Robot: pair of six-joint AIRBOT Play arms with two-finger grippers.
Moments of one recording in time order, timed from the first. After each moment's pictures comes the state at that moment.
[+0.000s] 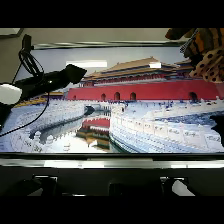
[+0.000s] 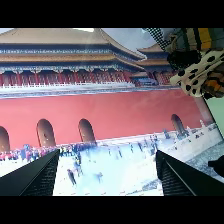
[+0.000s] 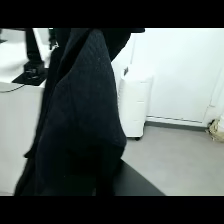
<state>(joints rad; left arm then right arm) -0.32 -1.10 1.23 0.92 -0.63 -1.56 -0.61 -1.20 2.12 -2.56 1.15 2.08</state>
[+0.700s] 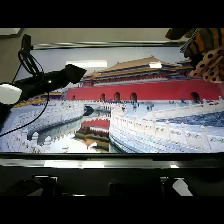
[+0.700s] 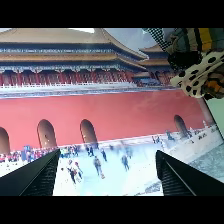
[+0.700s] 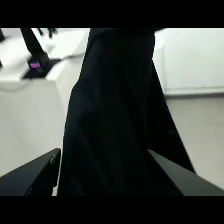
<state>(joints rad) -0.32 -1.10 1.23 0.92 -0.63 -1.56 -0.87 -1.07 2.12 -2.19 1.13 2.05</state>
